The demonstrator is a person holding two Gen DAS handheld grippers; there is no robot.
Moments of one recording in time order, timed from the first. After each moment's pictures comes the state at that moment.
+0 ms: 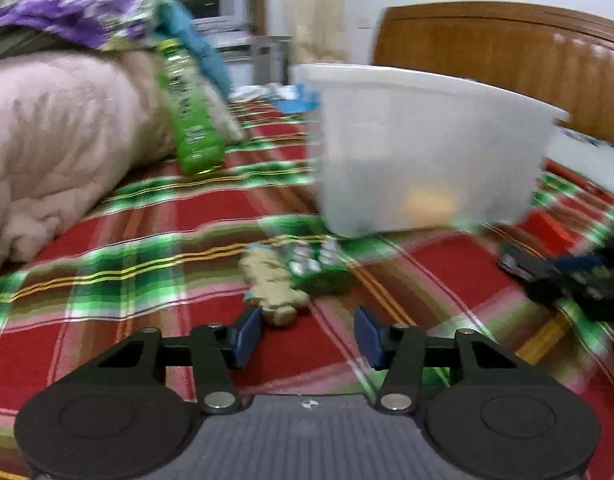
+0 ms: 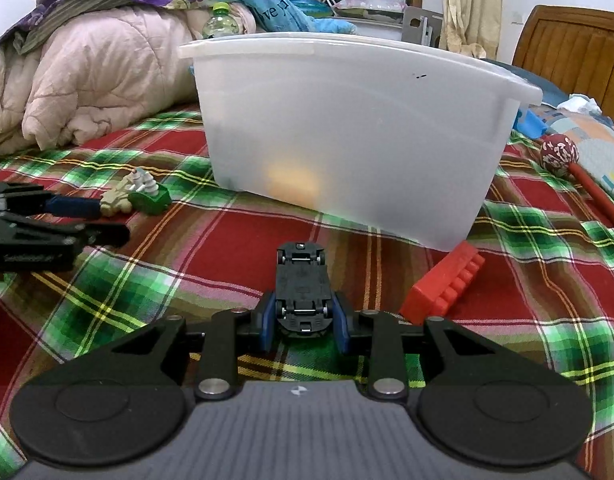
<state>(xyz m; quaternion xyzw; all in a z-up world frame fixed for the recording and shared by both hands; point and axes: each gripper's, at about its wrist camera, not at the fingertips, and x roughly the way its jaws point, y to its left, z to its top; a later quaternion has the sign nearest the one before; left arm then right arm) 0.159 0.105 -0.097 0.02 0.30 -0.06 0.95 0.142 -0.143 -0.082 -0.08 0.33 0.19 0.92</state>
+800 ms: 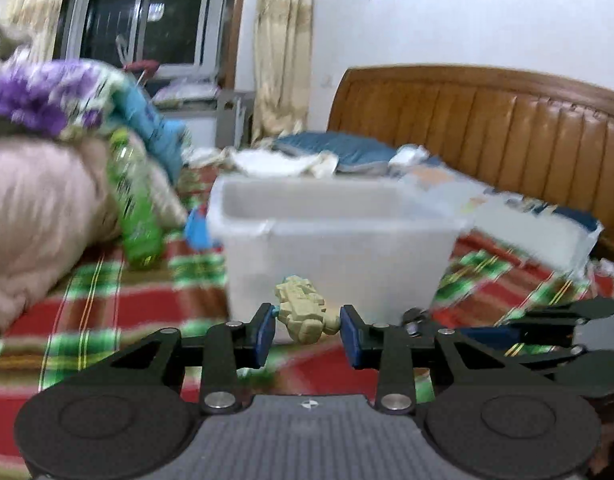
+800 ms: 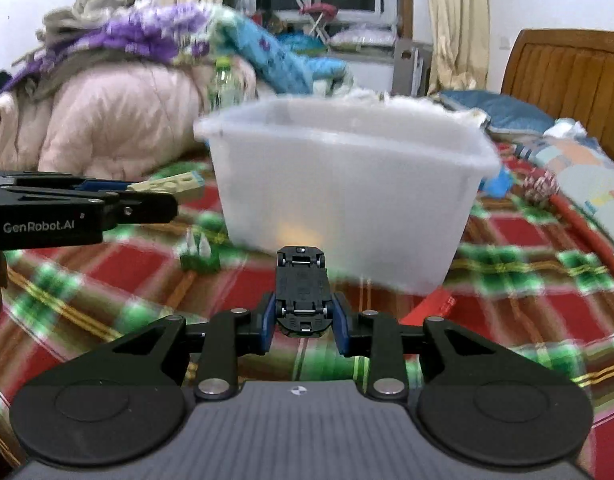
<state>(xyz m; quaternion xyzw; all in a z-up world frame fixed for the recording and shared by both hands) 0.125 0.047 0.000 -0.01 0.21 -0.15 0.97 0.115 -0.153 -0.028 -0.05 0.27 0.19 0.94</state>
